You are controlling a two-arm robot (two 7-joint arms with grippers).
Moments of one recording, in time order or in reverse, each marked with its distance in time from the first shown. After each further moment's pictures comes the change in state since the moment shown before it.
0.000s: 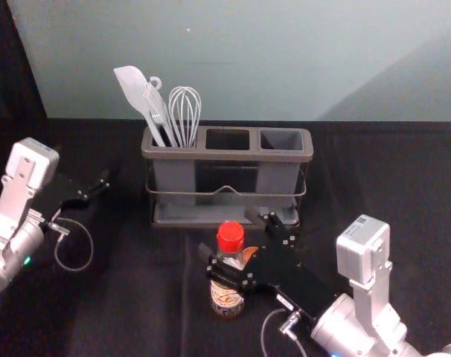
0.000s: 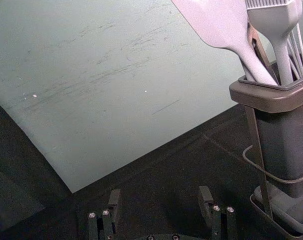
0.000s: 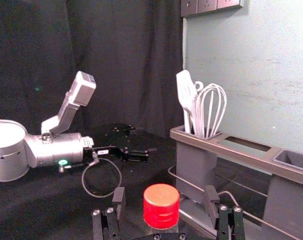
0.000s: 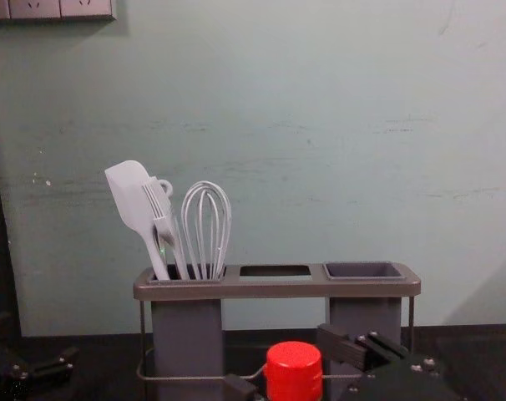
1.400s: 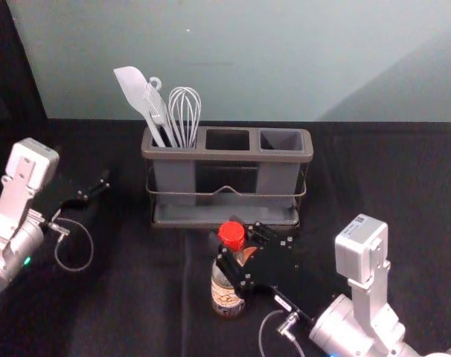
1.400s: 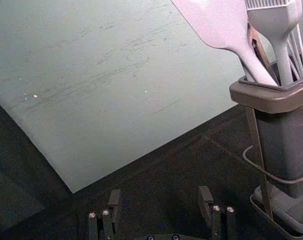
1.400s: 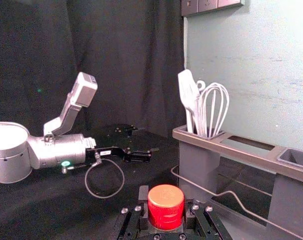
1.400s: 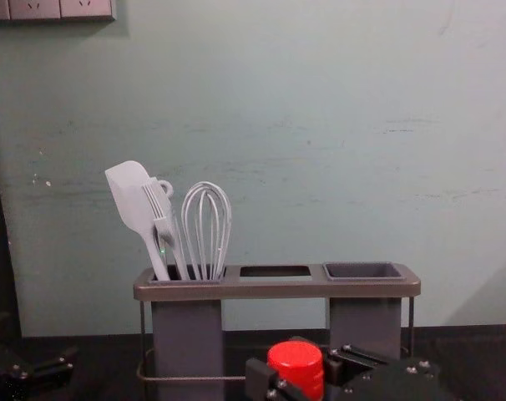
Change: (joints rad) left arm 0.000 0.000 0.000 0.000 0.000 0.000 0.000; right arm -0.046 -0.088 0.077 -0.001 -0.051 0.030 0.087
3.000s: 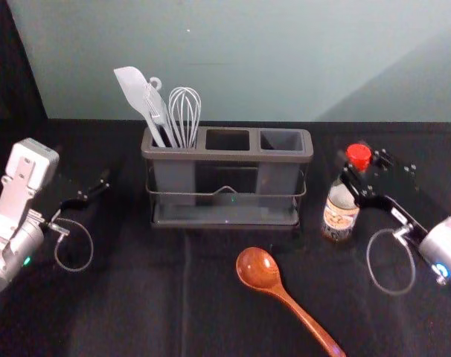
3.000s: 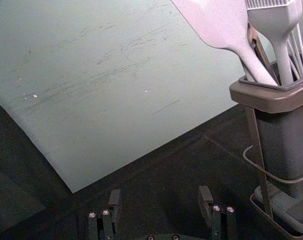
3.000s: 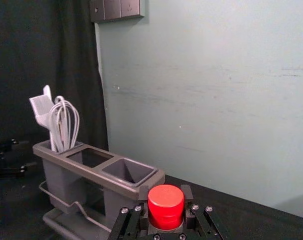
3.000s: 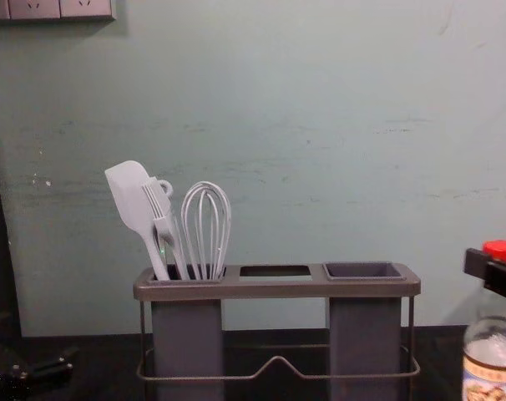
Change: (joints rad) left arm 0.000 0.000 0.000 0.000 0.000 0.000 0.000; right arm 0.132 0.066 0.295 0.122 0.155 0.073 0.057
